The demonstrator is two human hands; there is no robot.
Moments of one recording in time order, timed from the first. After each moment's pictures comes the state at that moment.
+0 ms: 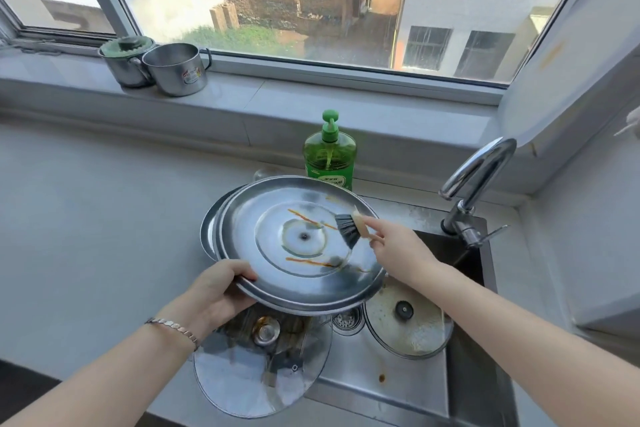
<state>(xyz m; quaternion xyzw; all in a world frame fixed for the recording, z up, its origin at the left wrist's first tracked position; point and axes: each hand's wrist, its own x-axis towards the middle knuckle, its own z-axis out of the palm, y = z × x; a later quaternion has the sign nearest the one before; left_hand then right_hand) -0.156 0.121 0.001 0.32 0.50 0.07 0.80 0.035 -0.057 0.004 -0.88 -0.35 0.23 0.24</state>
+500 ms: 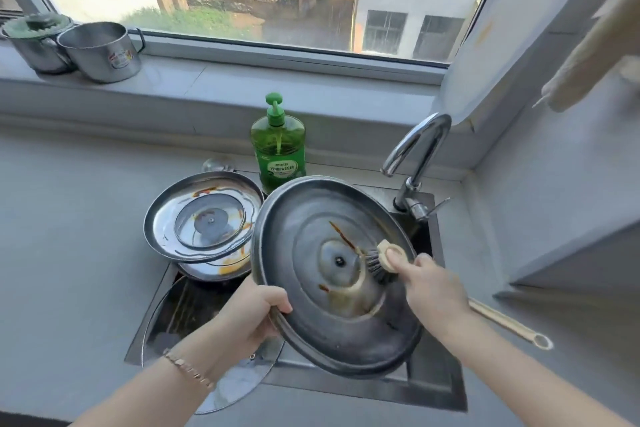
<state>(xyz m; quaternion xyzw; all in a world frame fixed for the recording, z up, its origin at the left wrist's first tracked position) -0.129 0.013 0.016 0.45 0.37 -0.05 0.81 0.018 -0.187 -0.017 -0.95 -0.31 0.08 0.03</state>
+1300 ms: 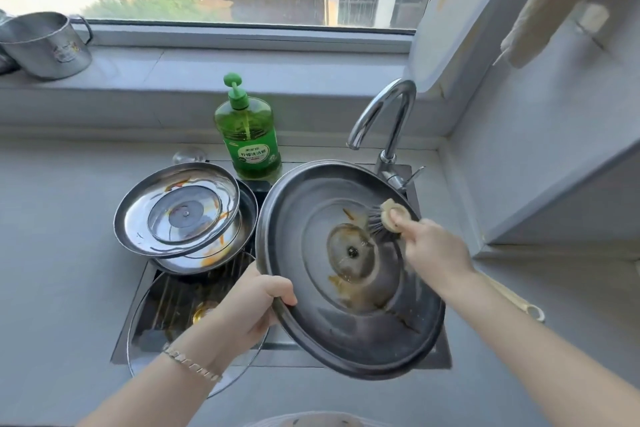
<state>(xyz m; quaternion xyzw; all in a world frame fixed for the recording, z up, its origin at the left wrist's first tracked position) -0.118 -0.015 0.020 0.48 0.33 -0.09 0.81 0.037 -0.210 -0.008 -0.96 -0.20 0.12 0.12</state>
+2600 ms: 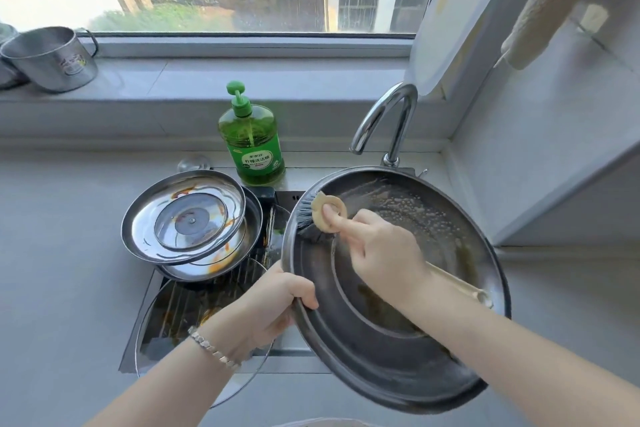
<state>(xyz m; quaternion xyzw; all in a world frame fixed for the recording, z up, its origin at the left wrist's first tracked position) -0.104 -0.017 0.023 0.51 0.30 -0.17 0.79 -0.008 -0.156 0.021 -0.88 -0.38 0.01 0.29</state>
